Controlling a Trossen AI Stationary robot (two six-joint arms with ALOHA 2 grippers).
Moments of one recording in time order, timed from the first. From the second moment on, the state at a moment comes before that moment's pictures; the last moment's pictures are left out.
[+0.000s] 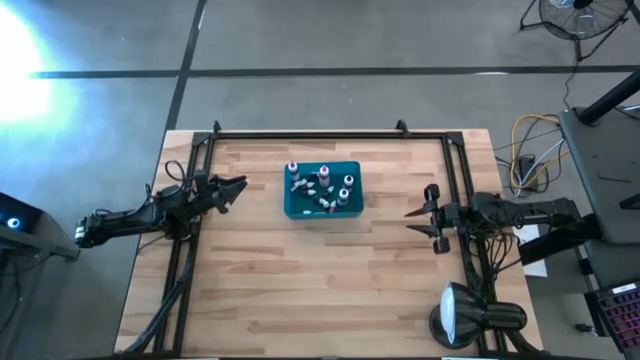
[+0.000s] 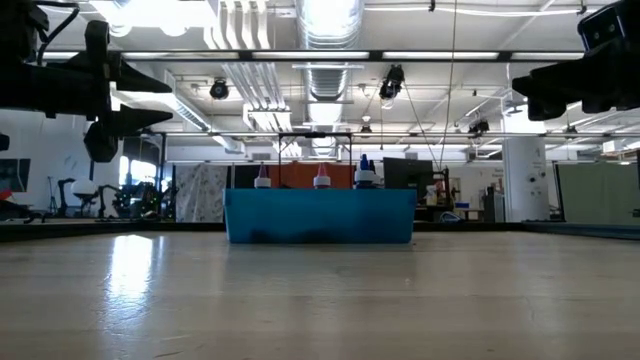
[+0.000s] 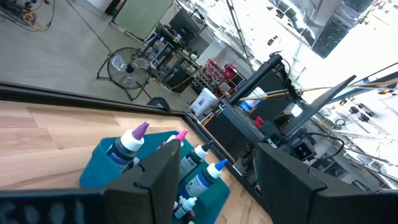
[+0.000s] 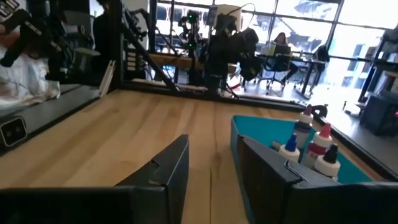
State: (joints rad) left arm 0.14 0.01 0.01 0.07 -0.37 -0.72; right arm 0.08 0.02 0.01 0.01 -0.01 -0.08
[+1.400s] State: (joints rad) left arm 0.14 0.06 0.01 0.01 -0.03 -0.08; right arm 0.08 0.02 0.01 0.01 0.00 -0.08
